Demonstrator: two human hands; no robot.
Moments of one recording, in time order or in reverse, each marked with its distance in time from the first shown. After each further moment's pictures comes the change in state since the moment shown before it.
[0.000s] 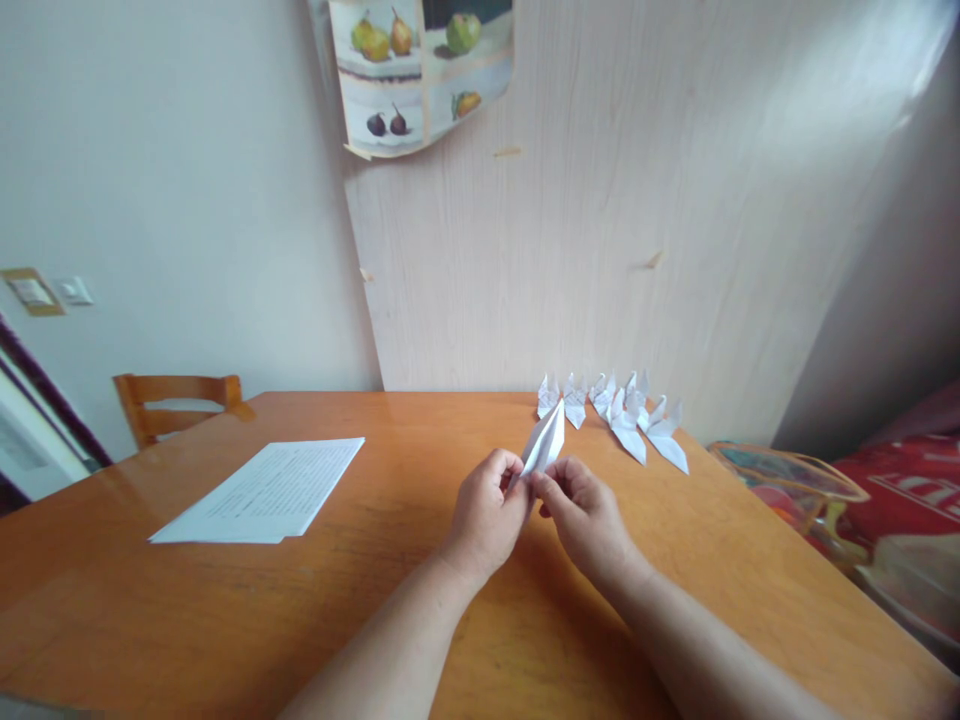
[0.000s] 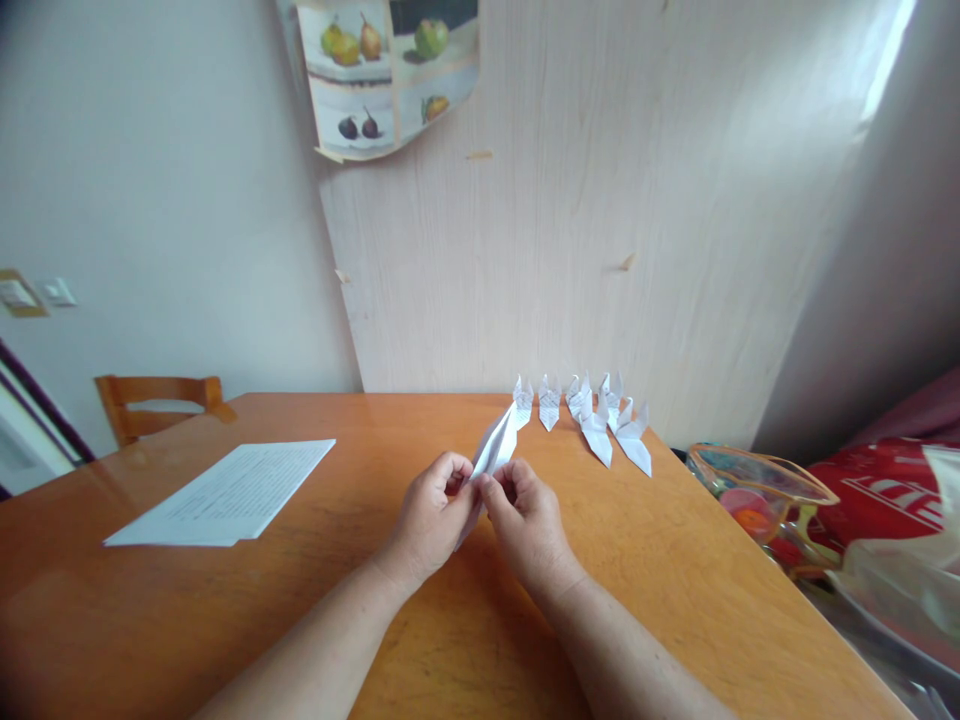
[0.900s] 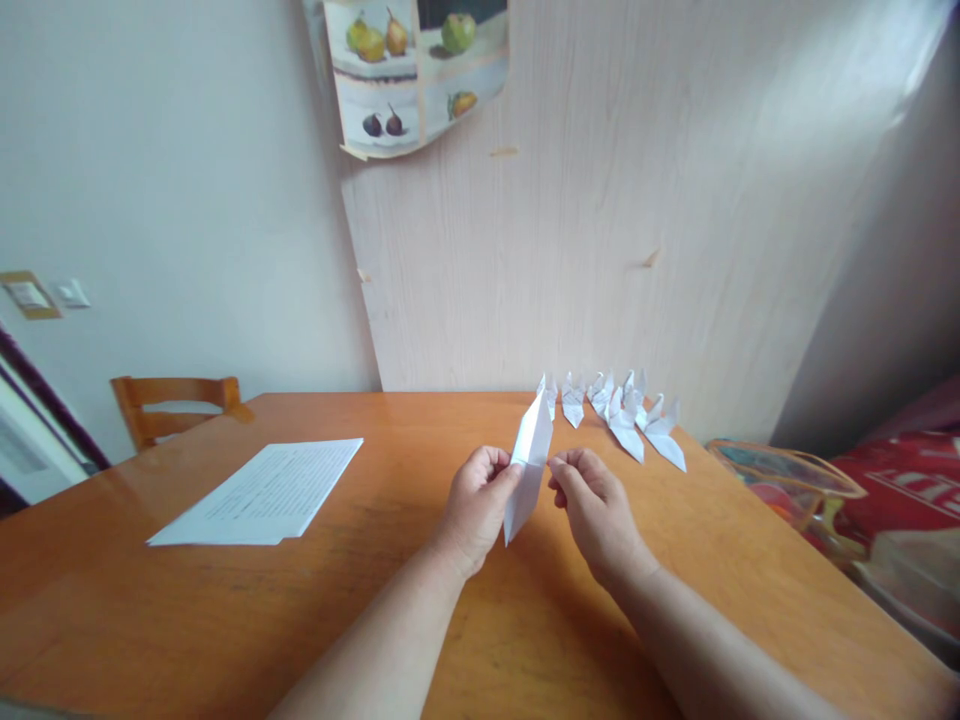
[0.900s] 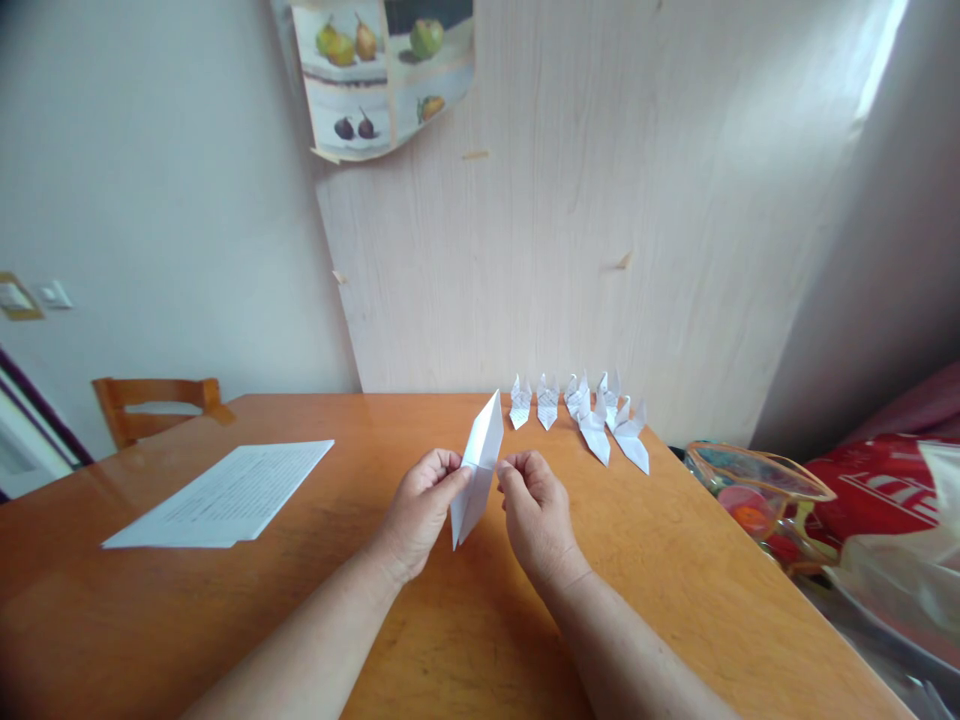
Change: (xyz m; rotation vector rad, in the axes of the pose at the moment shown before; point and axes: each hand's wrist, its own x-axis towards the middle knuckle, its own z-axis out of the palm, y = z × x) left_hand 0.003 0.015 -0.006 -0.417 0.019 -0.253; right_hand 0.001 -0.018 -0.004 0.098 0.166 0.083
